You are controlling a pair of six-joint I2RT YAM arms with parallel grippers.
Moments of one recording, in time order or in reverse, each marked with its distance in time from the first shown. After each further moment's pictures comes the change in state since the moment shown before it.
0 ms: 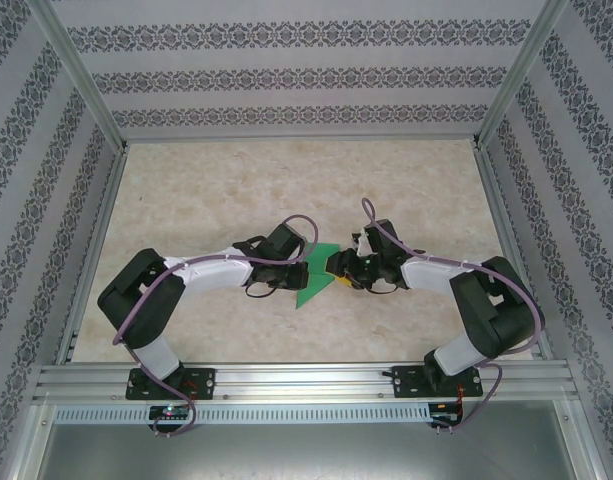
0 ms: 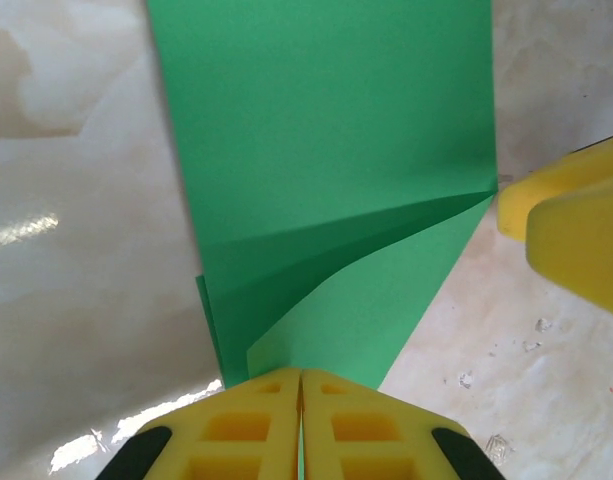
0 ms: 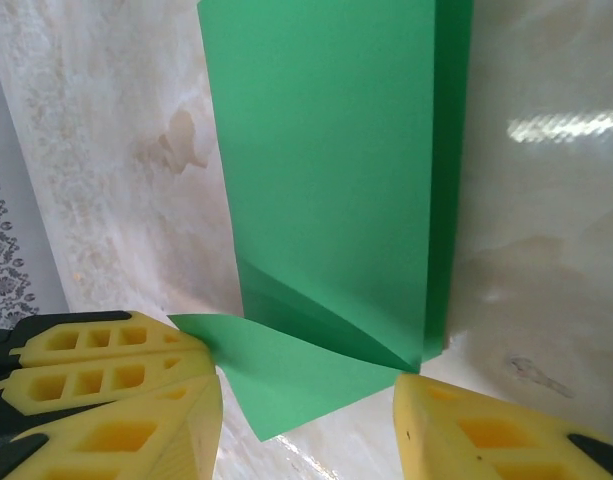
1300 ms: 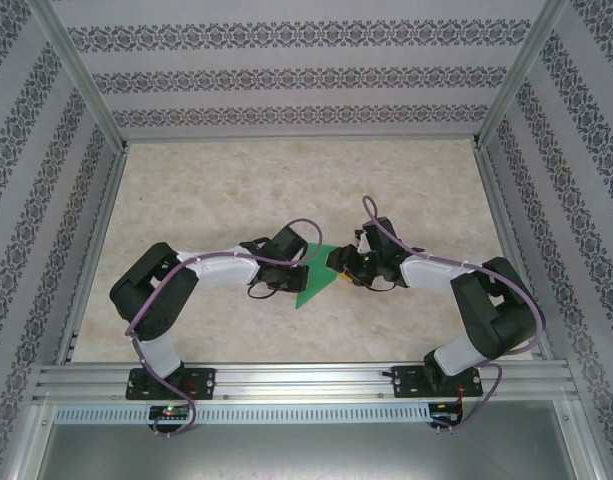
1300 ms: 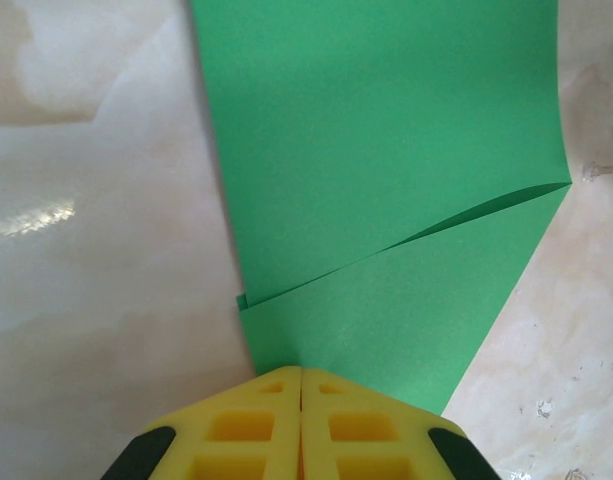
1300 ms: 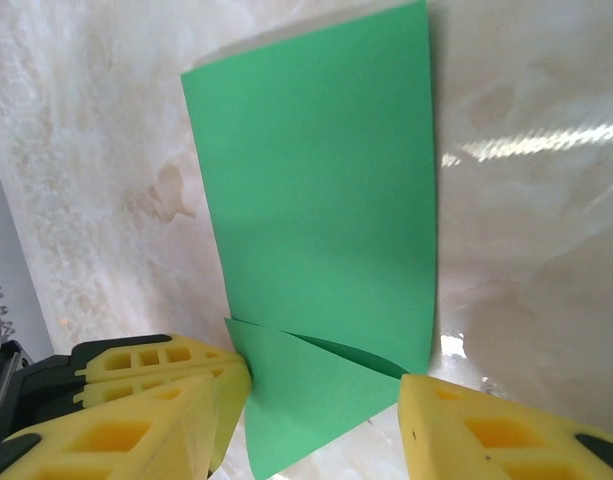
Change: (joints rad) left arm 0.000 0.070 0.017 -0.012 -0.023 0.029; right arm 0.003 -0.015 0.020 -0.023 0.105 0.042
